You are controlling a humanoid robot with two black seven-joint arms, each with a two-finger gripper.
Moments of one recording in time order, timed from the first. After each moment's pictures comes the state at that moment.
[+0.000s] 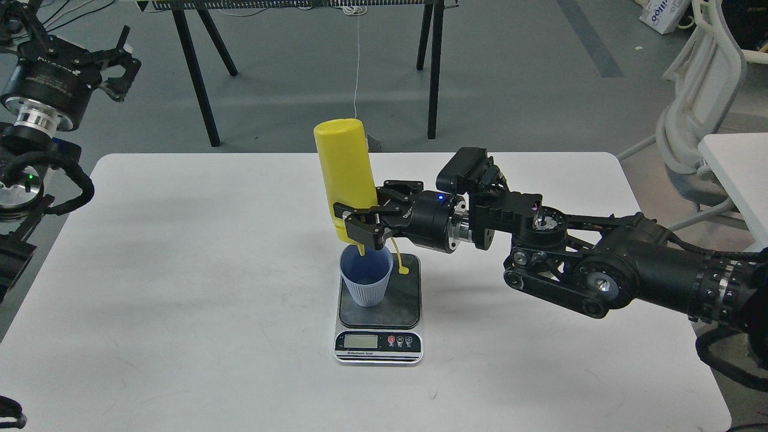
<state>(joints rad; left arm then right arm) -0.73 0.57 -0.97 -0.81 -0.33 -0.44 -0.20 1.03 -0.23 0.08 1.11 -1.63 -0.14 0.28</state>
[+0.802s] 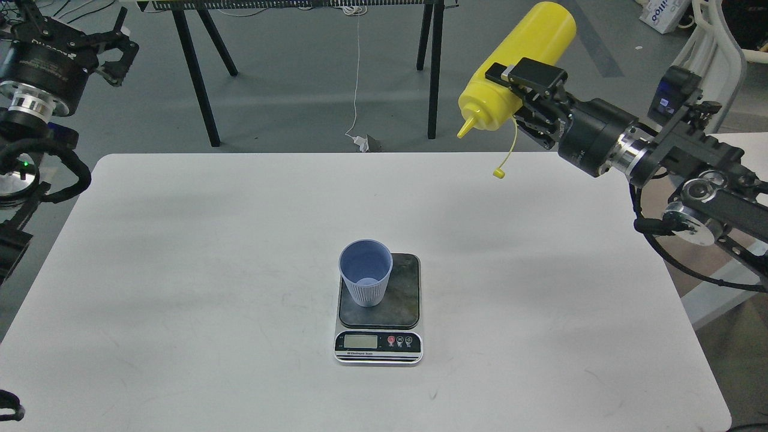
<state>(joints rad) -0.76 0.58 -0.96 -0.82 -0.33 -0.44 -0.19 0.88 -0.74 0.45 1.39 -0.56 0.08 0.29</state>
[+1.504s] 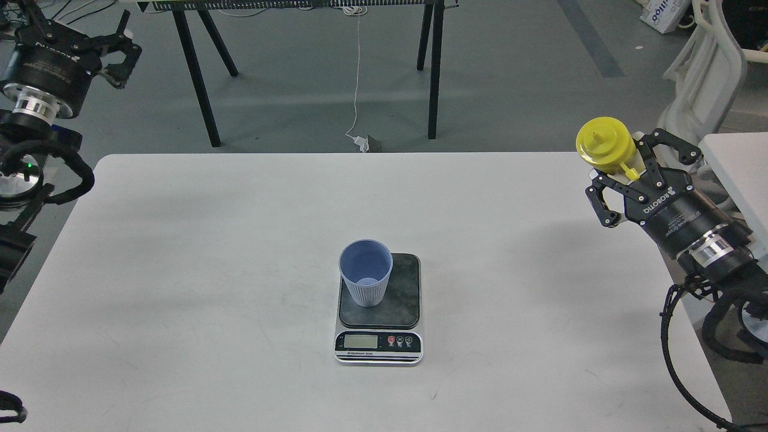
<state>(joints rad) -0.76 0.58 -0.97 -0.84 -0.33 -0.42 -0.19 0.27 -0.79 0.81 1.38 0.24 0.47 0.29</state>
